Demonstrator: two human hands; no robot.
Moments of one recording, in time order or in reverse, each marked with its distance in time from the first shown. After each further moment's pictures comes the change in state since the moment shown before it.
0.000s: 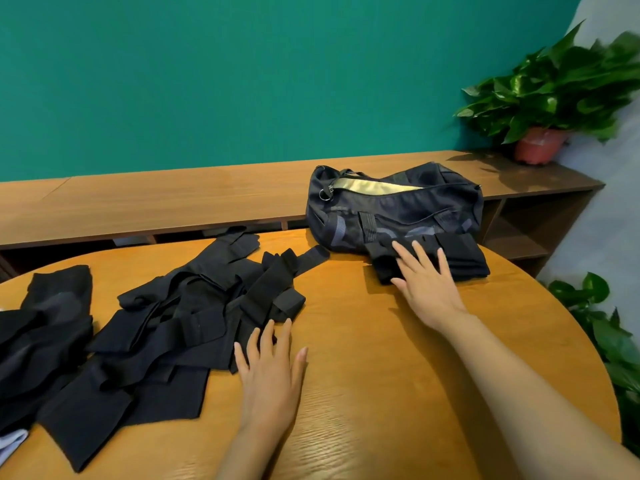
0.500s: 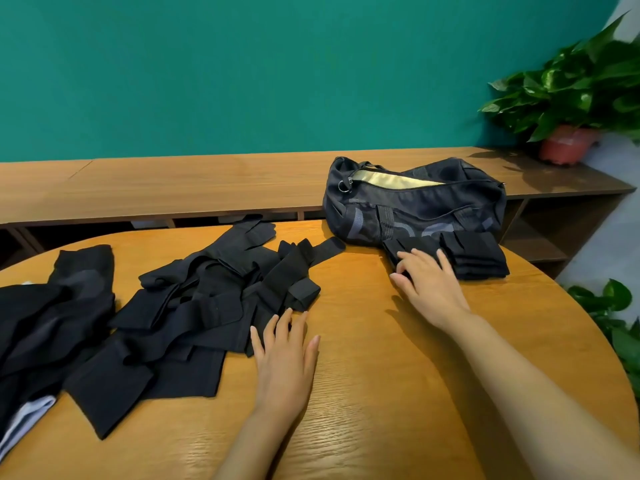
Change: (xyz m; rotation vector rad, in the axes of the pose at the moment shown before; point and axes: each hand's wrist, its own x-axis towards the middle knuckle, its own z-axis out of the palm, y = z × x) left_hand -0.005 0.003 -0.013 -0.124 0.029 0.035; right_hand 0.000 -0.021 -0.001 0.298 0.104 -0.069
